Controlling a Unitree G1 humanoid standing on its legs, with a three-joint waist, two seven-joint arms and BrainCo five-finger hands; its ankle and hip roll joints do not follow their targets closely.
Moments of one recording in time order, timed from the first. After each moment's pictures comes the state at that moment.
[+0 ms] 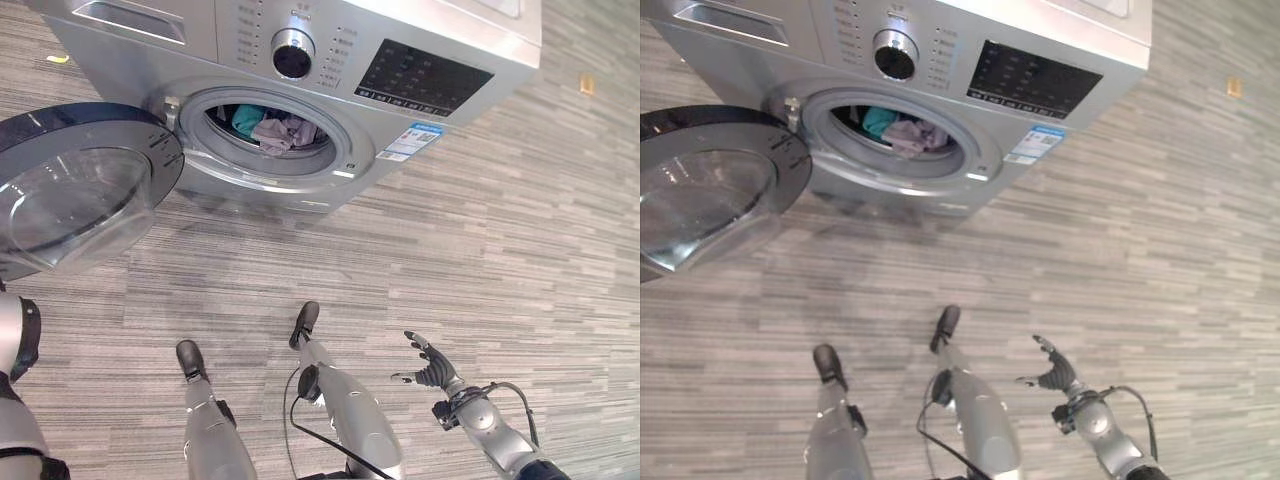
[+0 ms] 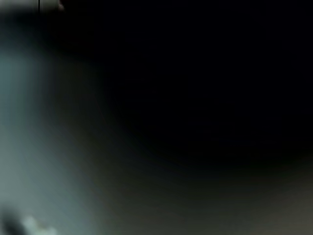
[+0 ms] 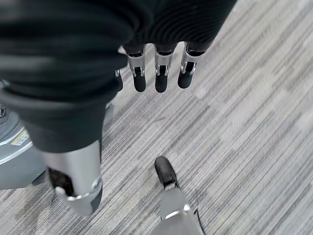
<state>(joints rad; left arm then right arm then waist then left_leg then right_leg) -1.30 1.06 -0.49 1.37 0.04 0.09 0.38 0.02 -0.53 0.46 0.44 0.06 -0.14 -0.13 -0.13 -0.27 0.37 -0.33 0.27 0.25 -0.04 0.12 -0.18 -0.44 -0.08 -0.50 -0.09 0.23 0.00</state>
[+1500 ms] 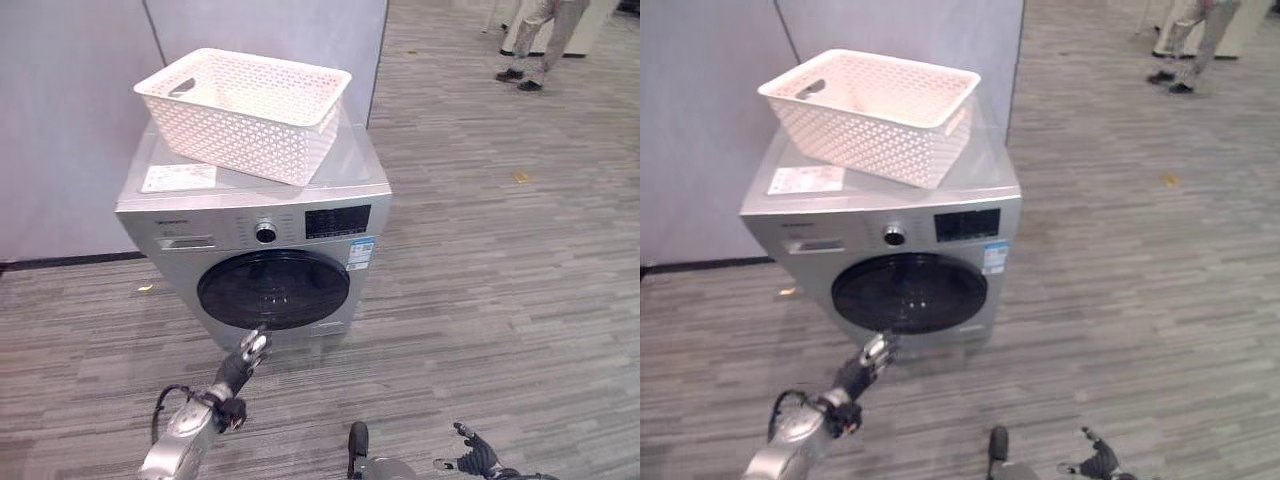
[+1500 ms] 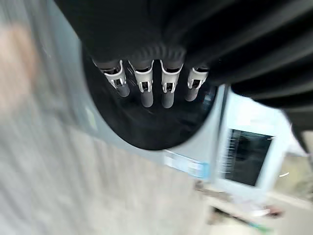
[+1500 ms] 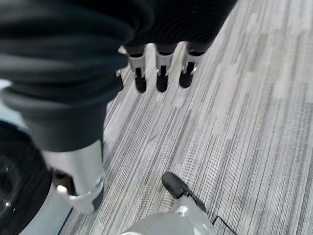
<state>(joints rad) 0.19 0.48 -0.30 0.29 -0.46 -0.08 -0.13 0.23 -0.40 0.26 0.78 -0.09 -0.06 -0.08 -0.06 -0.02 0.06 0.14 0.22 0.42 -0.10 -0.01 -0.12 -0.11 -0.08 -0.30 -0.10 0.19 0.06</state>
